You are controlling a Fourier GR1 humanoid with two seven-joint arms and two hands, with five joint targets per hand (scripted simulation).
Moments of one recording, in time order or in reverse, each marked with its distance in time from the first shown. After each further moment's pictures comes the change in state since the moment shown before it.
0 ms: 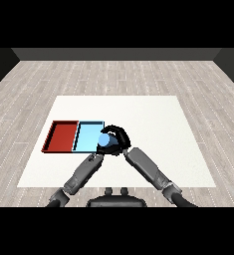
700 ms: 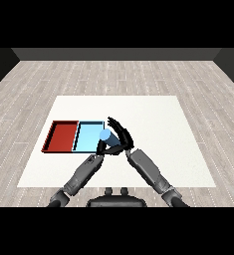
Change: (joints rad) left arm 0.008 -0.006 0.004 0.007 -0.009 0.018 0.004; right arm 0.074 0.020 -0.072 -0.076 0.048 0.056 0.067
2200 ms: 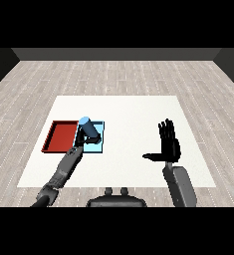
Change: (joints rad) left arm -0.064 0.180 0.275 0.169 -0.125 -0.063 0.132; right arm 0.457 -0.200 -0.366 -0.497 -0.073 0.152 0.008
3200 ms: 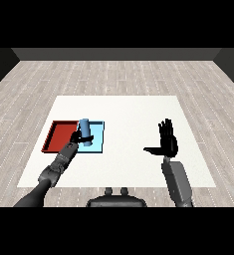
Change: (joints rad) left arm -0.301 0.030 0.072 0.690 -0.128 -0.012 0.190; right arm -0.073 0.035 -0.087 0.219 -0.009 0.039 -0.045
